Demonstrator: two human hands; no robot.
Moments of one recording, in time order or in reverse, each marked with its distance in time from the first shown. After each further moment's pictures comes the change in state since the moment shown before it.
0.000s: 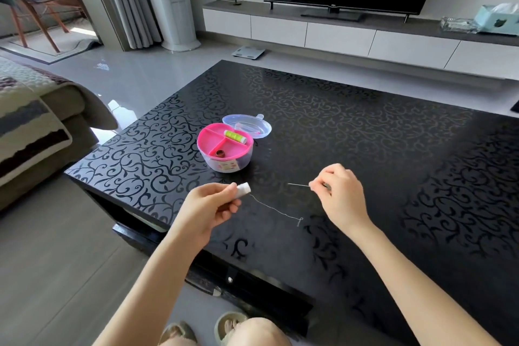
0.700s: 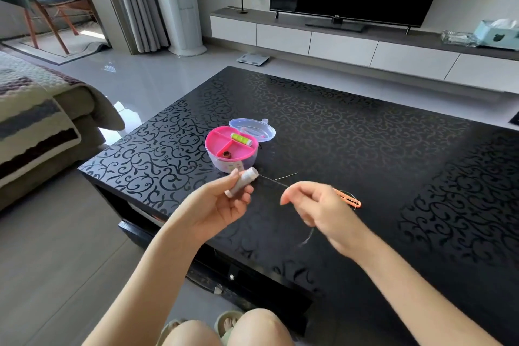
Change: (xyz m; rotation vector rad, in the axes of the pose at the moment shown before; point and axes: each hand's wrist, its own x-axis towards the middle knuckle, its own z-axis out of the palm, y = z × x) left_hand -0.017 0.021 -0.002 -0.462 -0.312 -0.191; right_hand -0.027 -0.084 -0.050 0.780 -0.553 0.193
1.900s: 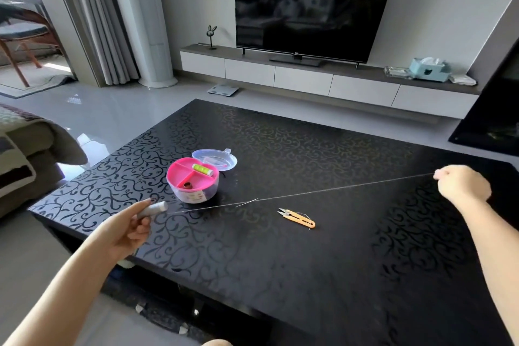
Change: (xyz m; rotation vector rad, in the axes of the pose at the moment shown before) left_hand 0.011 0.039 -0.060 0.120 0.368 0.064; right_hand -0.028 0.039 -0.332 -0.982 0.997 0.671
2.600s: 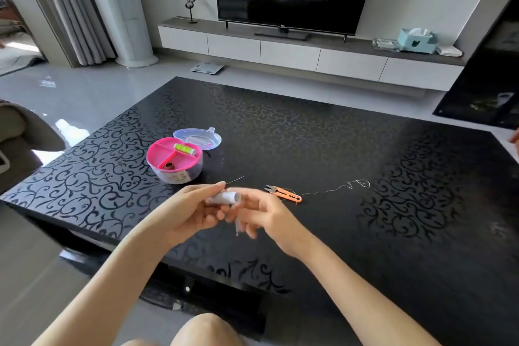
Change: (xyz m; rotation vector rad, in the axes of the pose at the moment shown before) left_hand -0.045 -0.048 0.112 0.403 -0.495 0.017; right_hand -0.283 -0.126 0.038 1.033 -1.107 -0.718
